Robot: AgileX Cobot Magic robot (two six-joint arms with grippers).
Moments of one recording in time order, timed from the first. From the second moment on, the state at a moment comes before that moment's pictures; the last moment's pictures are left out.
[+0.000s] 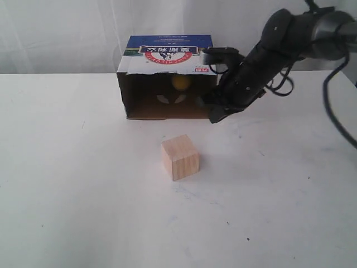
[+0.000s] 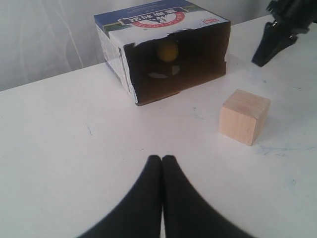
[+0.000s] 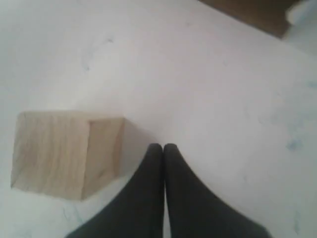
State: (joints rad) left arm 0.24 0.48 -0.24 -1.36 0.58 1.54; right arm 0.27 2.03 -1.60 0.42 0.89 -0.48
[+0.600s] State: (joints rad) left arm 0.24 0.32 -0.30 -1.36 0.20 1.18; right arm 0.18 1.09 -1.30 -0.51 0.86 0.26
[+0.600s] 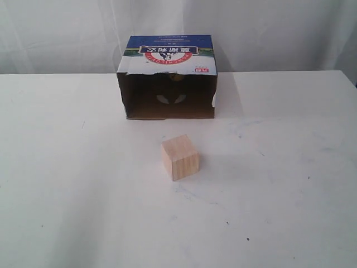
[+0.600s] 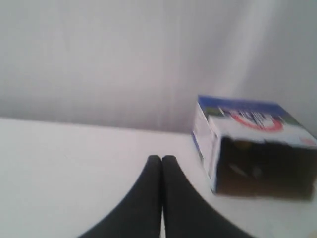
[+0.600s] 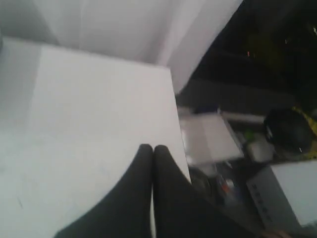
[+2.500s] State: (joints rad) left arm -0.03 0.07 -0.33 -0.86 0.85 1.07; right arm 0.01 0.01 -0.15 -0.47 0.25 0.60
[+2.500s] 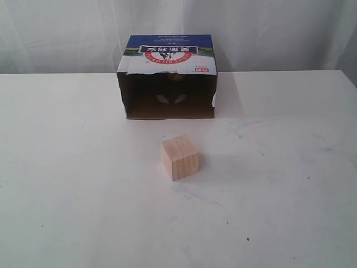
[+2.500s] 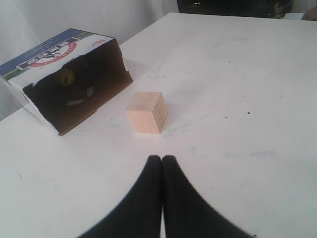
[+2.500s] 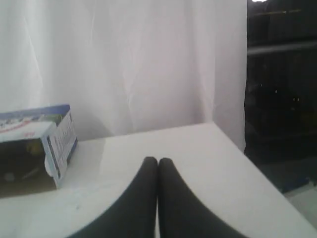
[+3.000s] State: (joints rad) left arm -0.03 0.07 -0.33 -0.86 0.85 1.07; right arm -0.10 0.01 0.00 -0.04 0.34 0.18
